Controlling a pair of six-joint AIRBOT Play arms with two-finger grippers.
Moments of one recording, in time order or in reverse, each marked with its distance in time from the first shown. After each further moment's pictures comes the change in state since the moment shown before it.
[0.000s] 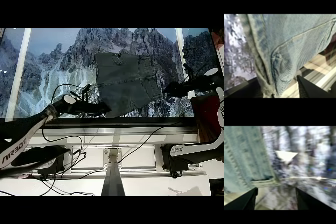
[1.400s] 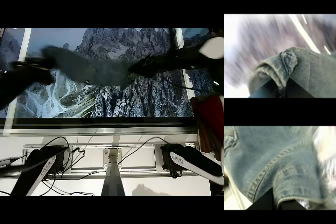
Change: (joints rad) left arm 0.354 0.868 0.356 0.769 -0.002 -0.055; right arm 0.628 0.504 0.284 0.251 -0.050 -0.019
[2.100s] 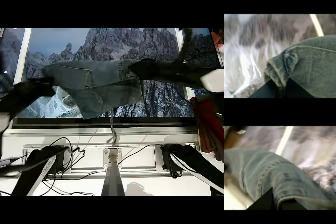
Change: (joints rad) left arm 0.002 -0.081 -0.187 0.111 -0.035 -0.319; right arm 0.147 0.143 -0.304 -0.180 -0.467 0.562
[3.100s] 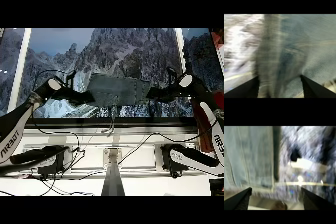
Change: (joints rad) left arm -0.079 -0.779 0.053 -0.437 -0.179 0.296; right arm -0.354 -0.303 -0.227 -0.303 0.278 -0.055
